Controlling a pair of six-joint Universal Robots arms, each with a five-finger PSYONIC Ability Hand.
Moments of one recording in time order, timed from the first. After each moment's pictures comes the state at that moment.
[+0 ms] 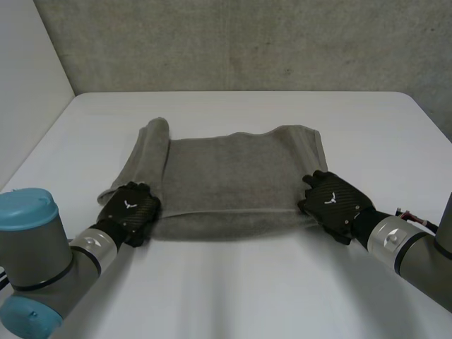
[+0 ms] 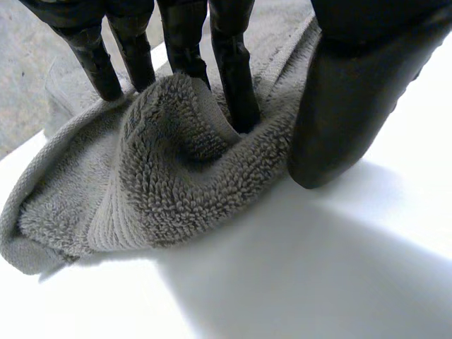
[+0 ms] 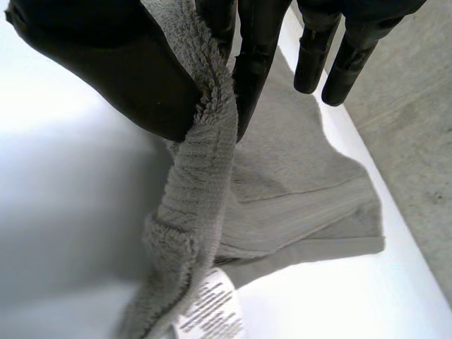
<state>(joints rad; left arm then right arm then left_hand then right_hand) 4.44 -2.02 -1.92 3.54 -1.33 3.59 1.76 -1.24 1.86 -0.17 1.00 2.21 0.82 0.84 0.22 0.23 0.64 1.32 1.31 0.21 0.23 1.16</state>
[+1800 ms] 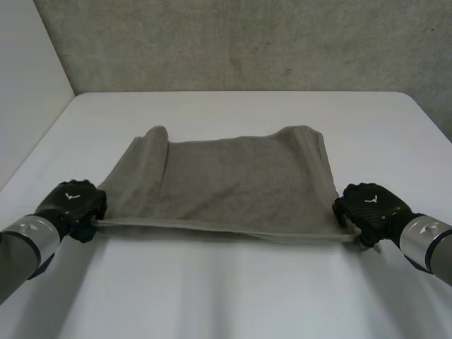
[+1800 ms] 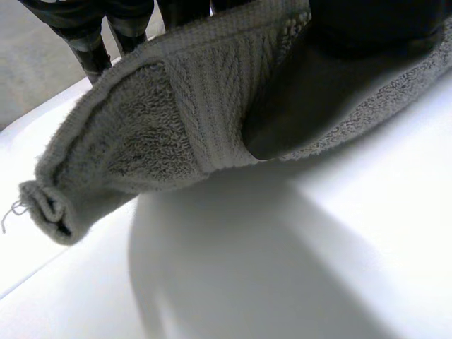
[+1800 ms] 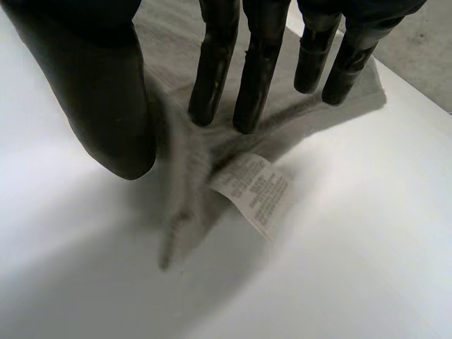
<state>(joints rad) 4.67 -1.78 -1.94 3.22 -1.33 3.58 1.61 -1.25 1.85 -0.01 1.10 2.50 1.26 1.26 0.22 0.23 1.10 0.82 0.82 0.21 0.23 0.65</state>
